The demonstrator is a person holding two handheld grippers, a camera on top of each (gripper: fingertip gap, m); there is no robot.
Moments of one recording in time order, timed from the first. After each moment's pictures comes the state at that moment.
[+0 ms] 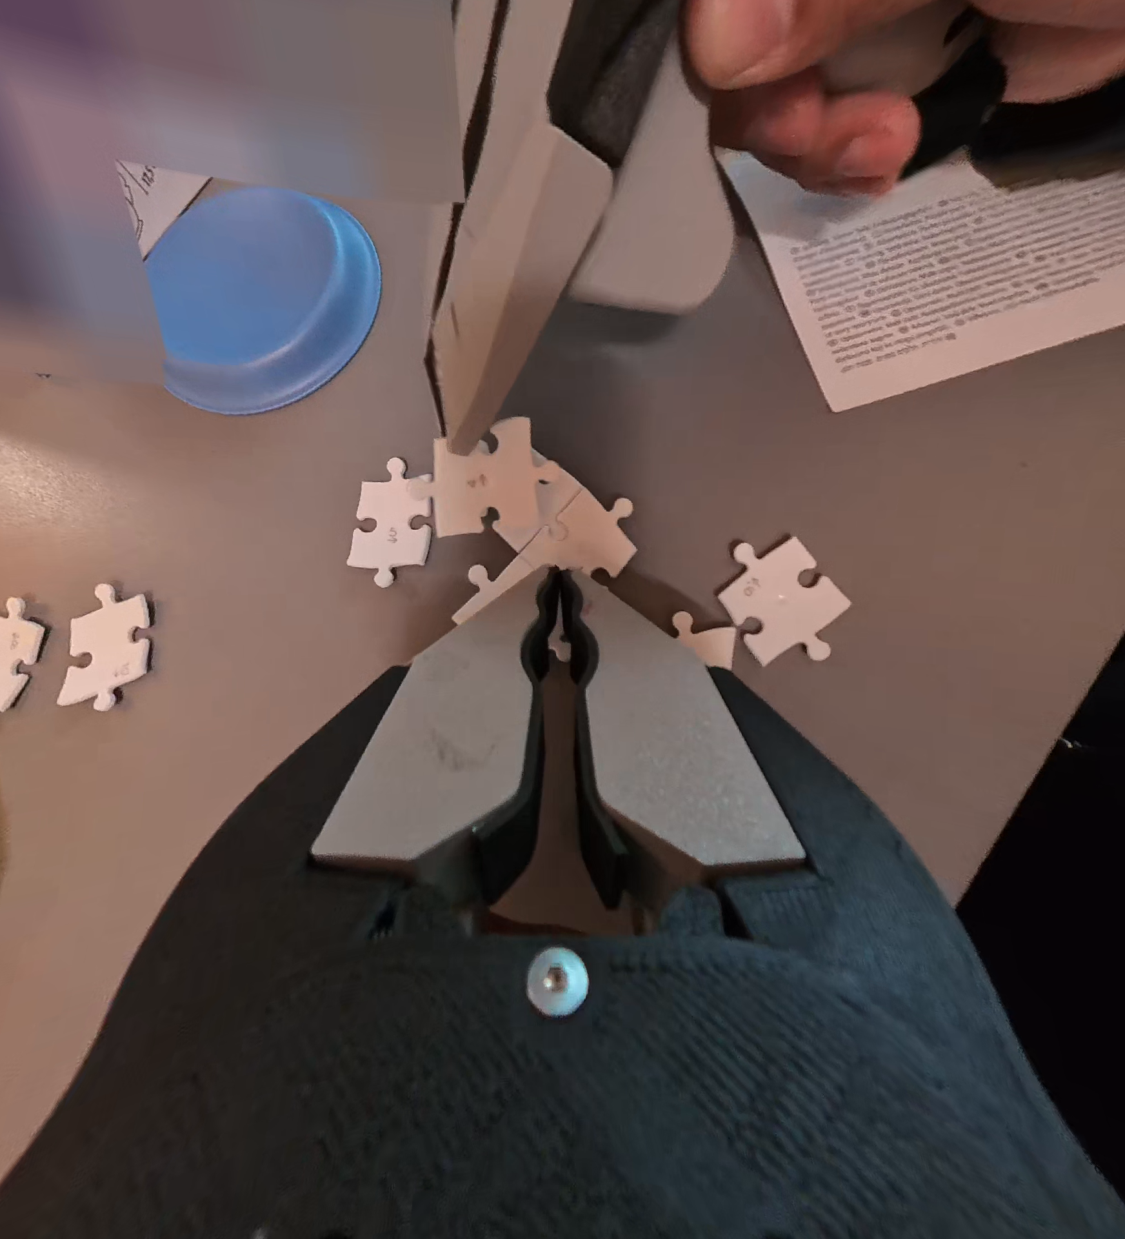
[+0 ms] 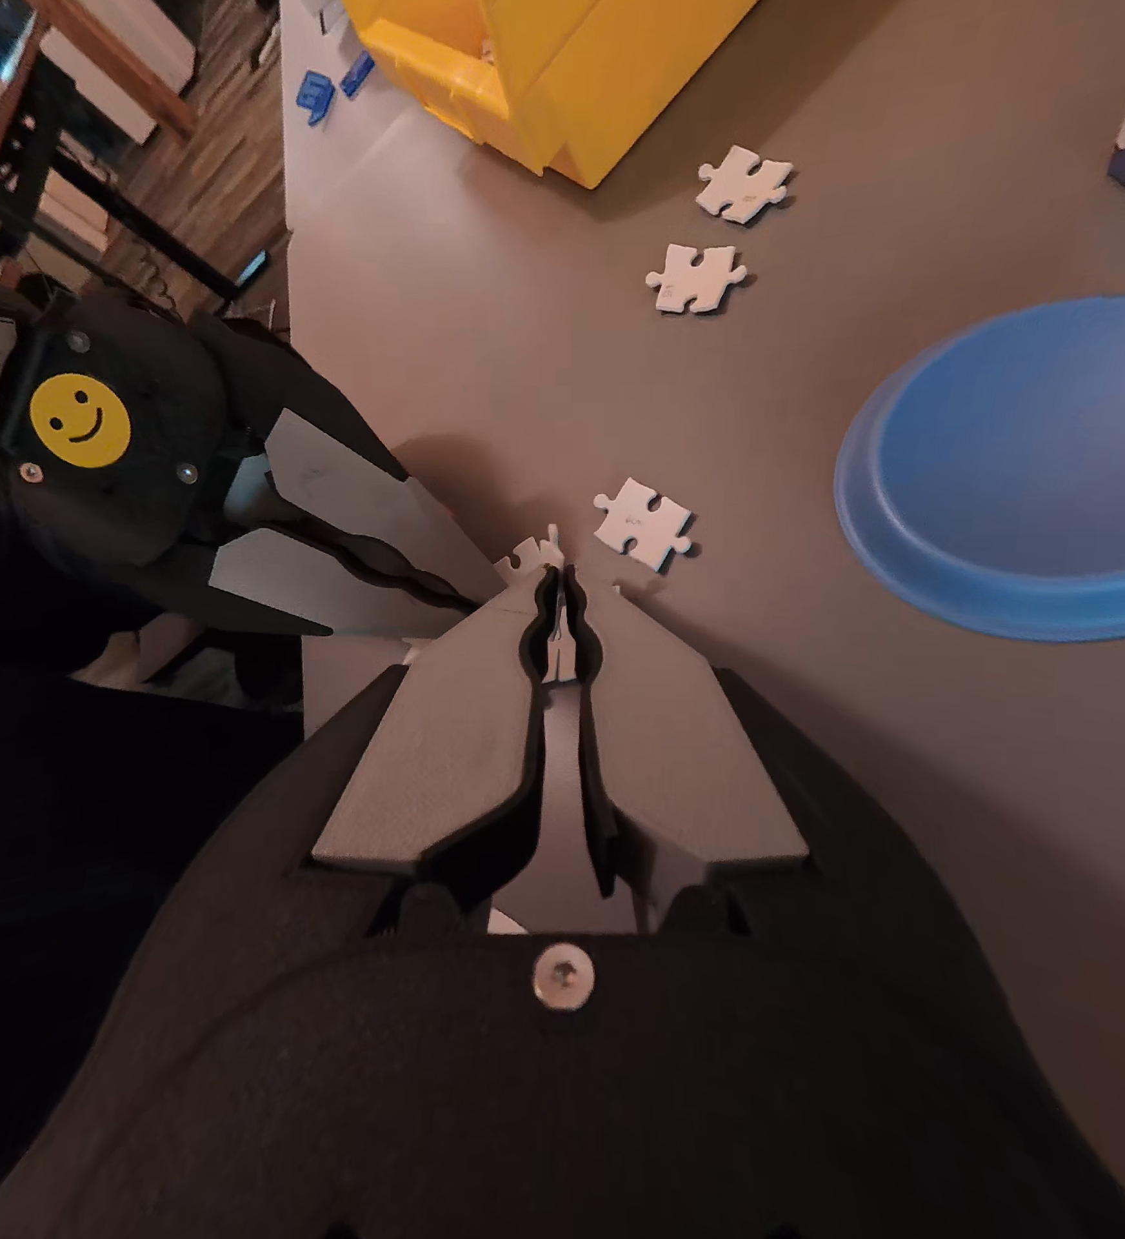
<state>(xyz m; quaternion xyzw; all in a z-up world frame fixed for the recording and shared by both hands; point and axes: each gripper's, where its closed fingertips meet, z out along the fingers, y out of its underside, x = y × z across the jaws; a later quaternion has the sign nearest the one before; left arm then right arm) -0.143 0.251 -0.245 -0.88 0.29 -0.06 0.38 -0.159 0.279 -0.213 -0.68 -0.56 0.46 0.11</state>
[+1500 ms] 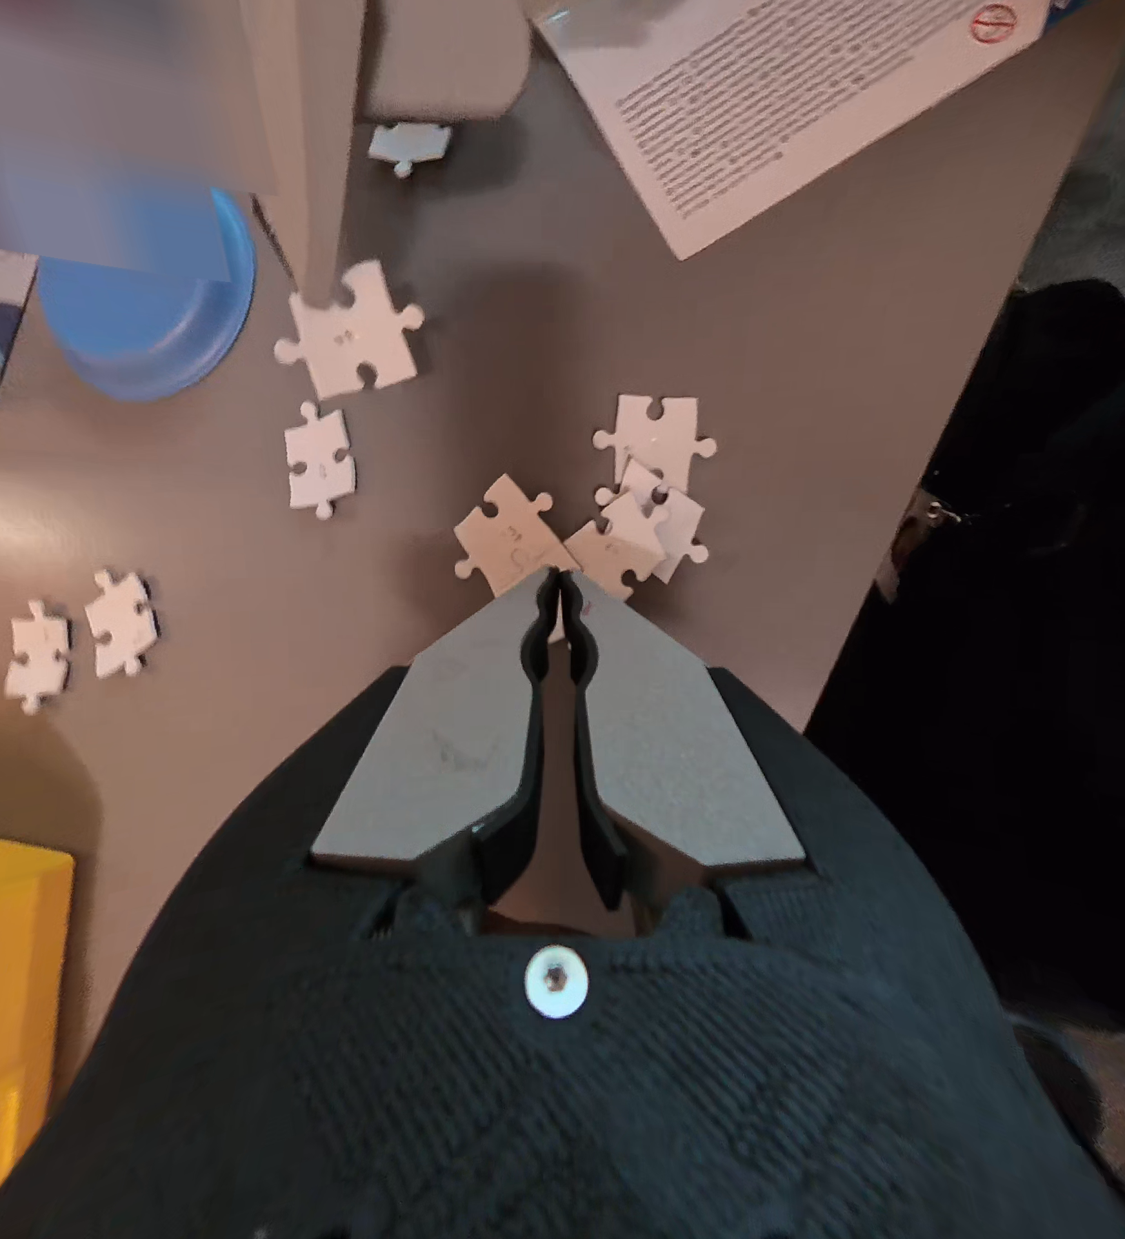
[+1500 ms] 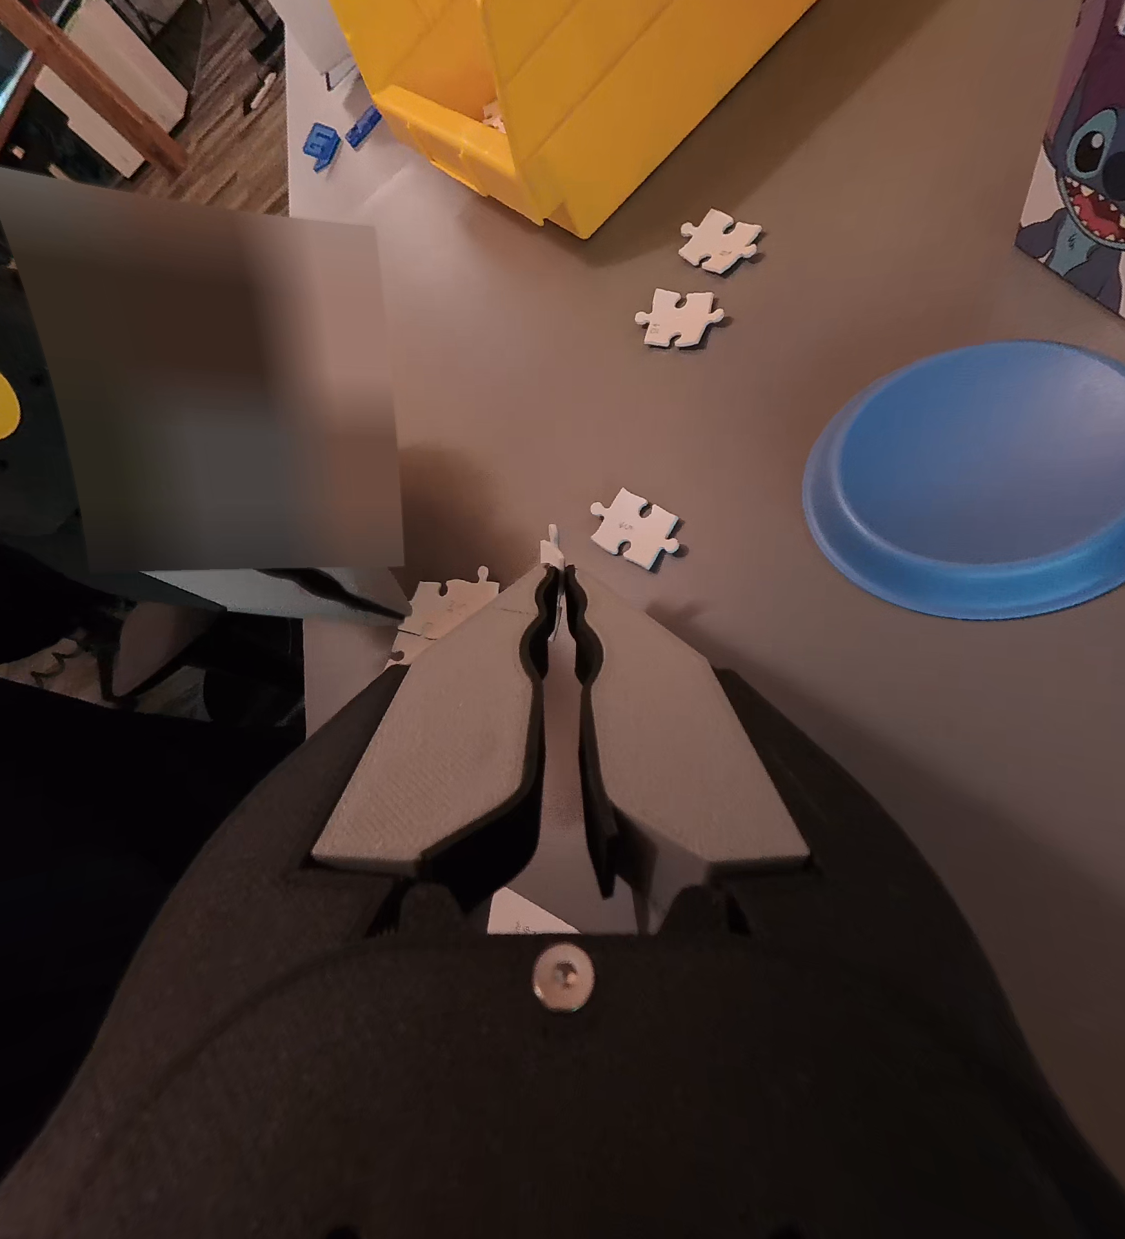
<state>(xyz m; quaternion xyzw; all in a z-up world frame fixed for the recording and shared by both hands) -0.146 0.200 -0.231 -0.86 0.40 -0.05 0.31 -0.150 0.285 -0.199 -0.67 -0.56 0.46 0.15</state>
